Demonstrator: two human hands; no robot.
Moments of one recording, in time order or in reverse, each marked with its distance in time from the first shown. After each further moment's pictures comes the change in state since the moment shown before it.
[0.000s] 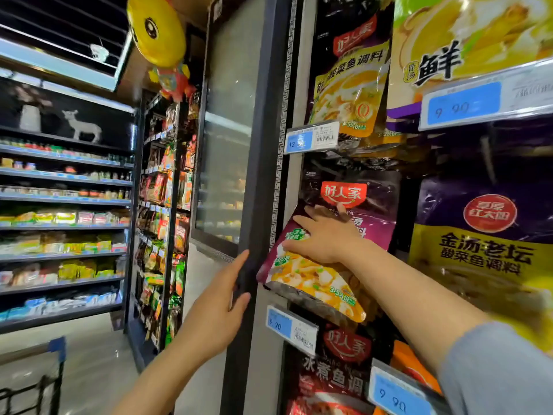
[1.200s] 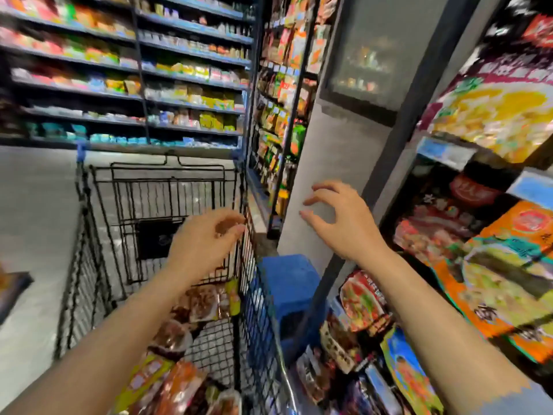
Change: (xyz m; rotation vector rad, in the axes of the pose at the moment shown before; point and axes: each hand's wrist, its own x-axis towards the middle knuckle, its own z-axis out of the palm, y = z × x) left_hand -0.352 -0.019 -0.162 0.308 0.178 -0.546; right_hand -0.269 -0.267 0.061 0.727 0.033 -0.406
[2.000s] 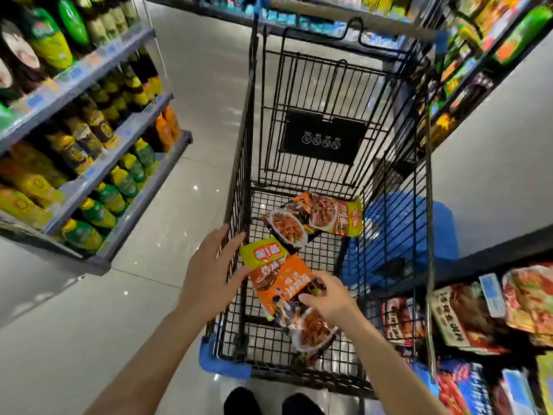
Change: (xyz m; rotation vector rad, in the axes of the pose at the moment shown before) left_hand -0.237 -0.213 -0.025 0.351 -0.065 -0.524; right_hand -0.139 -0.082 0.305 0.467 -0.995 0.439
